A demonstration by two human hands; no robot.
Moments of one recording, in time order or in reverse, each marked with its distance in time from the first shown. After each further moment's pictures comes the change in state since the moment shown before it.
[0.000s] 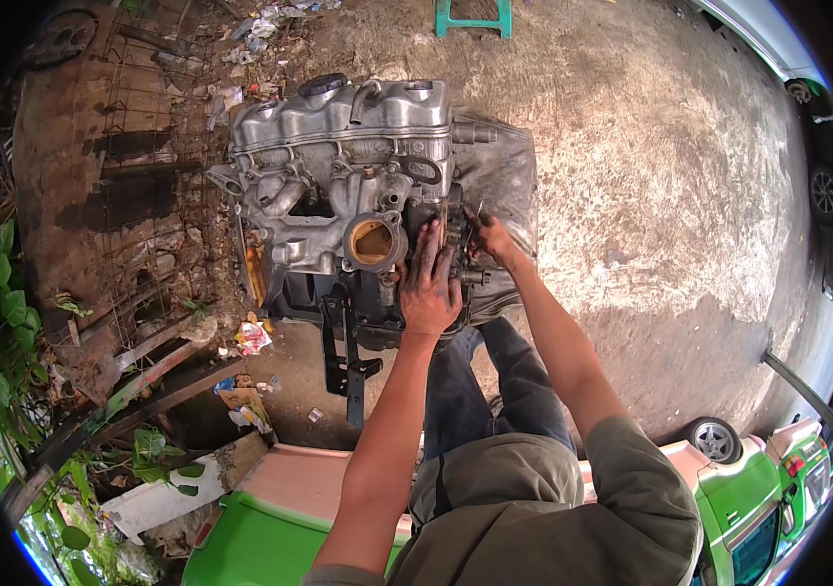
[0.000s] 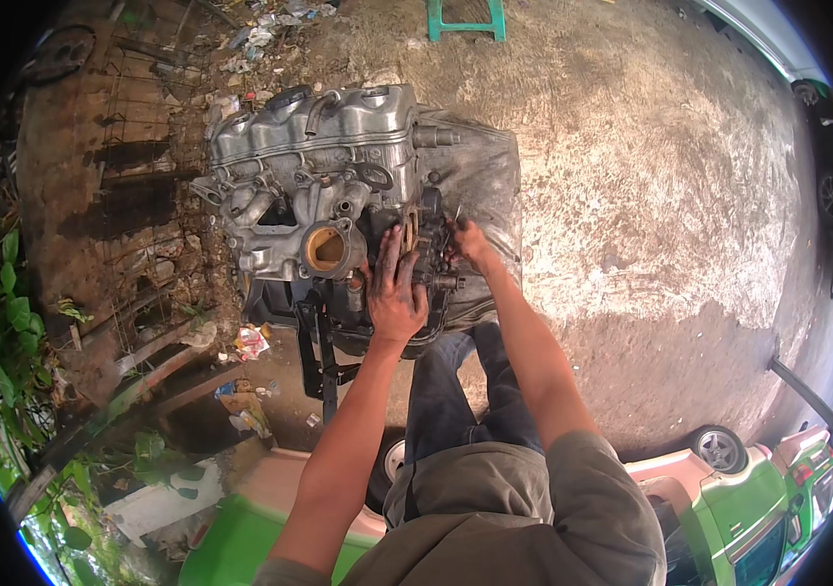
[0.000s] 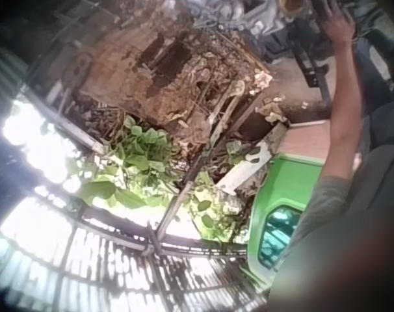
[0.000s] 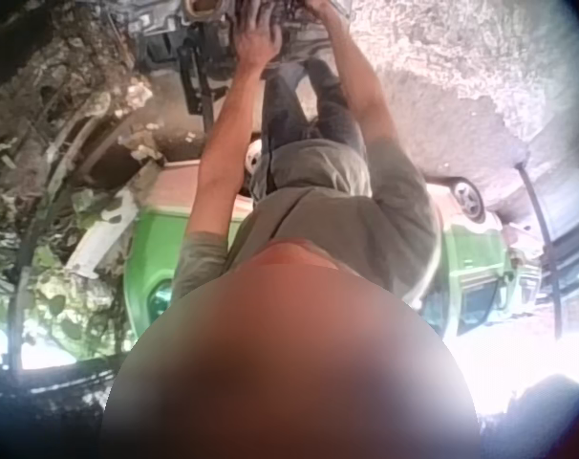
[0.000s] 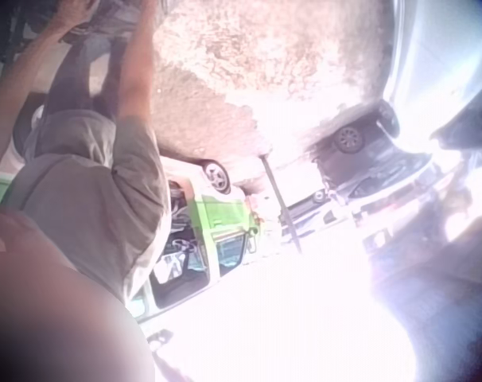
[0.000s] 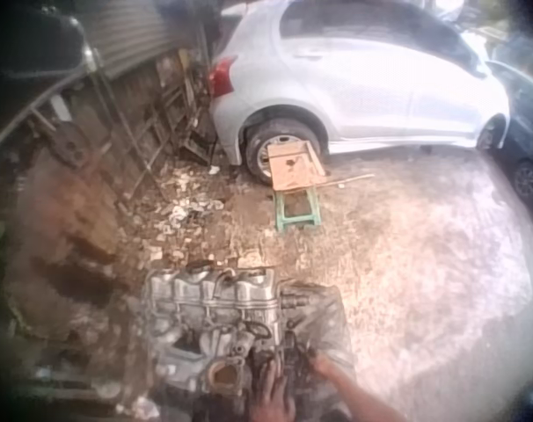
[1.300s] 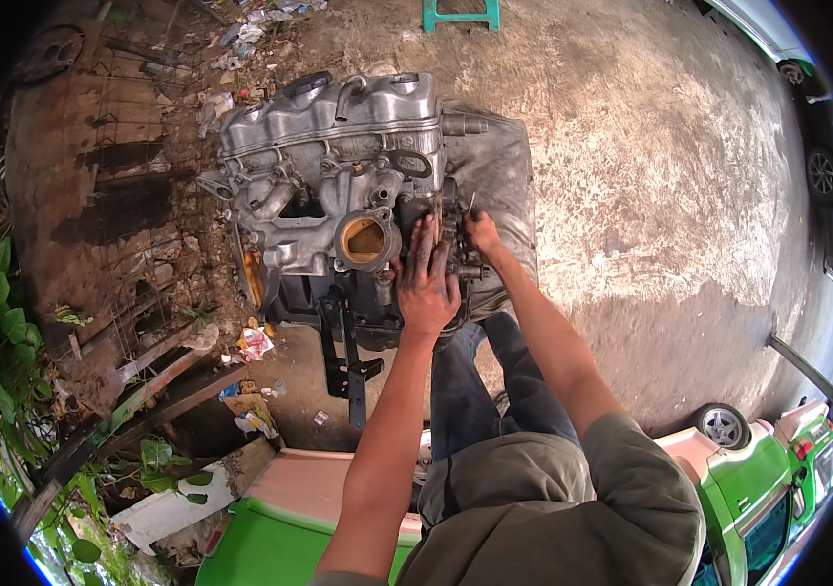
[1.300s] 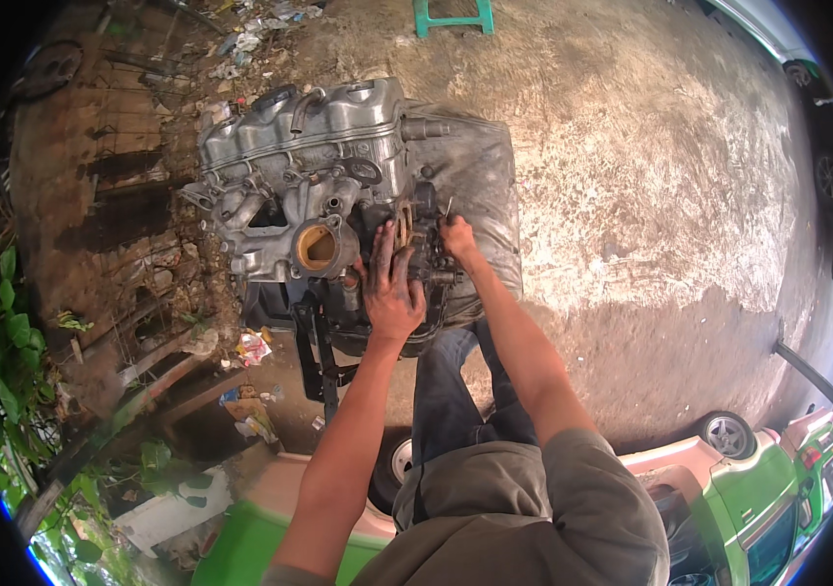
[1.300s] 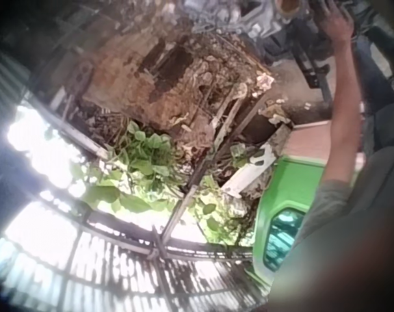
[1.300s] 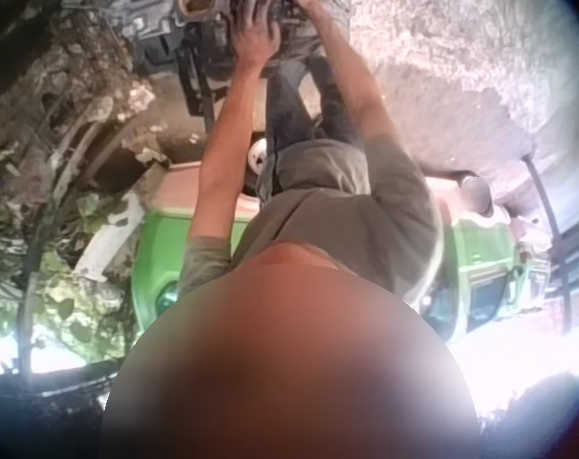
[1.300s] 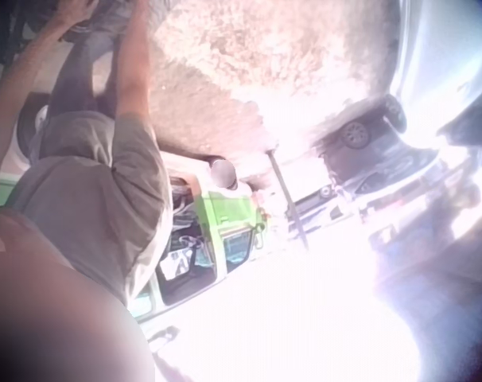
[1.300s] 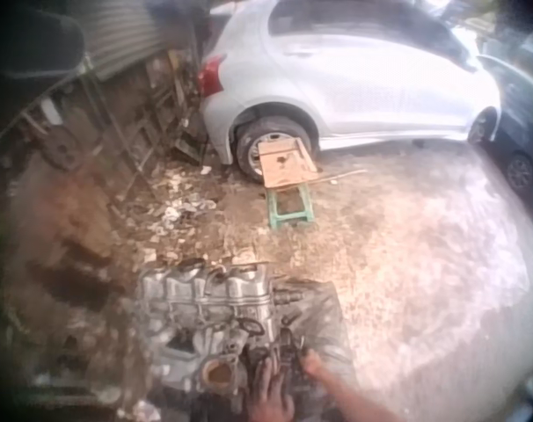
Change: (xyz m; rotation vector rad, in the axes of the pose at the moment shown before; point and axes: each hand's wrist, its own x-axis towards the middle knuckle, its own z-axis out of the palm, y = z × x) left_hand 0.000 0.000 0.001 -0.020 0.015 0.035; right_hand 0.018 0.027 0.024 -0.566 0.507 -0.115
